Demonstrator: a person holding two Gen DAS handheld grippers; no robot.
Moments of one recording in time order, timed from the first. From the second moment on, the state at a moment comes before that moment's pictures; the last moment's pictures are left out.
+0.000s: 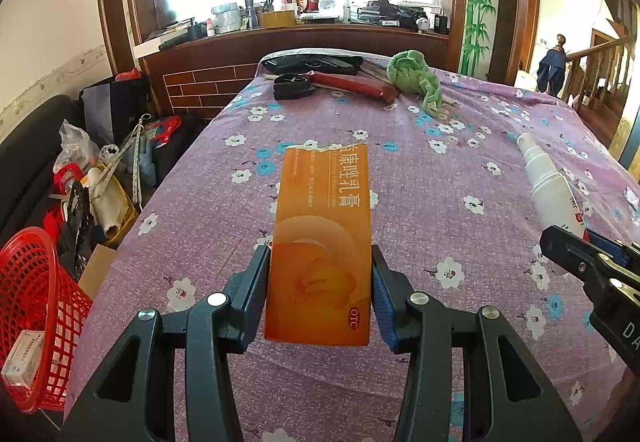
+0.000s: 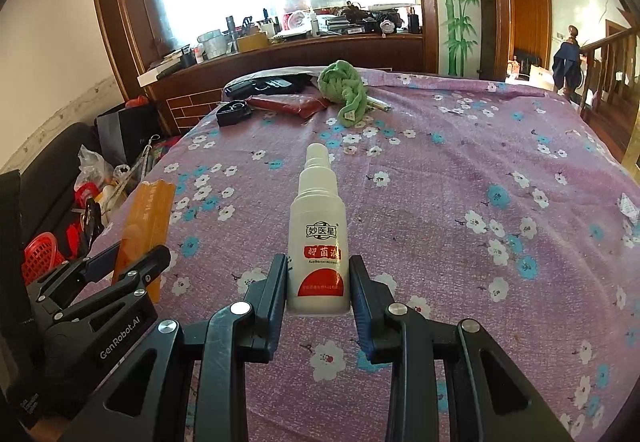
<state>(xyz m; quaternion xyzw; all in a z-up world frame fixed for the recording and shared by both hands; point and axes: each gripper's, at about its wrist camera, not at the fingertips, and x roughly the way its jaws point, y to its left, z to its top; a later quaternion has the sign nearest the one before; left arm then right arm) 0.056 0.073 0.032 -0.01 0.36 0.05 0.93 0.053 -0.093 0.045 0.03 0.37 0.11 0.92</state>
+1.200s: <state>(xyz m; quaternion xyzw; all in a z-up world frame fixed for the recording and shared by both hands) 0.031 0.080 0.054 0.00 0.33 0.09 0.94 0.051 -0.096 0.054 0.04 0.35 0.11 0.93</state>
